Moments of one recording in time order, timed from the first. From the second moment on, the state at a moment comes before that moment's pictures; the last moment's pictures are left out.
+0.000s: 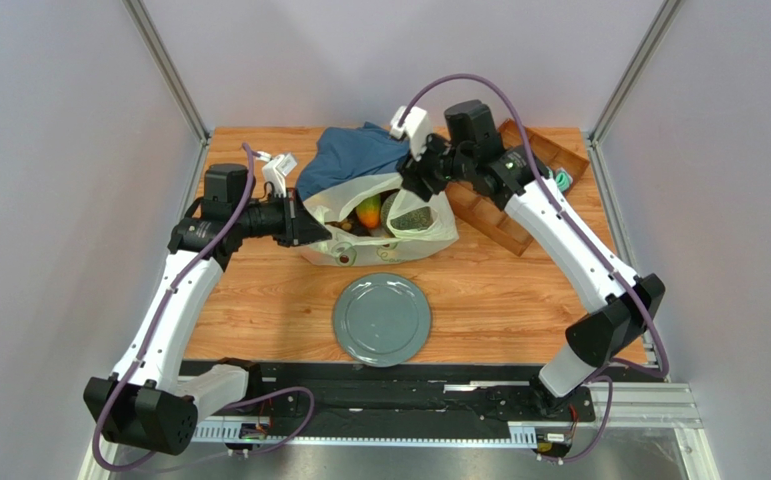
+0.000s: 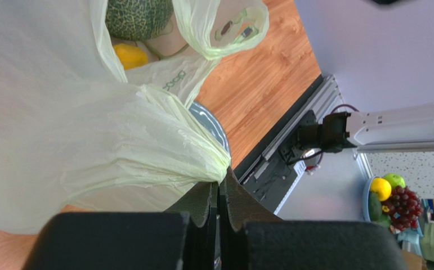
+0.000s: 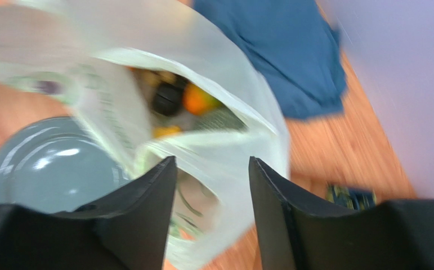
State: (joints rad) left arm -0.17 1.09 1.13 -0.68 0.80 -0.27; right arm 0.56 1.63 1.79 -0.73 -0.27 -0.44
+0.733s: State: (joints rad) left arm -0.17 1.15 1.19 -0.65 0.80 -0.30; right arm 0.66 2.08 1.96 -0.87 -0.26 -0.68
